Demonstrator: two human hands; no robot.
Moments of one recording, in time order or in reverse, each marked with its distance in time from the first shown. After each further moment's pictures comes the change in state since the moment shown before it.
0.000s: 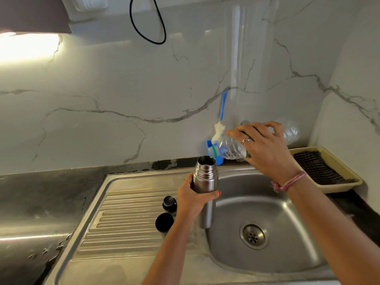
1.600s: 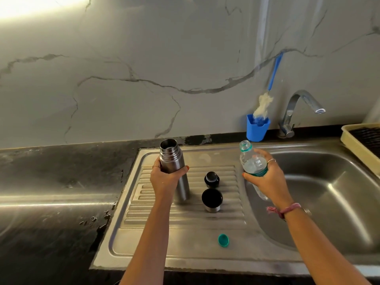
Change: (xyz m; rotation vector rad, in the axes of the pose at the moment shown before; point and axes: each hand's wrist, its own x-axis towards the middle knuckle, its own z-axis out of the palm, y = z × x) left_hand 0.038 -0.100 -0.170 -0.138 0.397 -0.170; right_hand -0.054 -0.186 0.079 1.117 -0.294 0.971
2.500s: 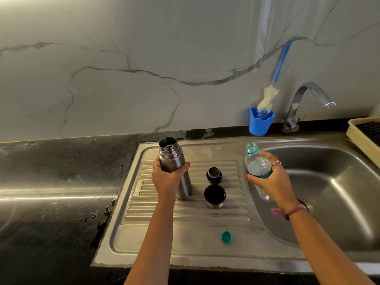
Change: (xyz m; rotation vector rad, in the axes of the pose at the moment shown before) left_hand 0.008 -0.018 0.006 -0.044 0.045 -0.051; right_hand -0.003 0.021 0.006 -0.016 -0.026 0.061
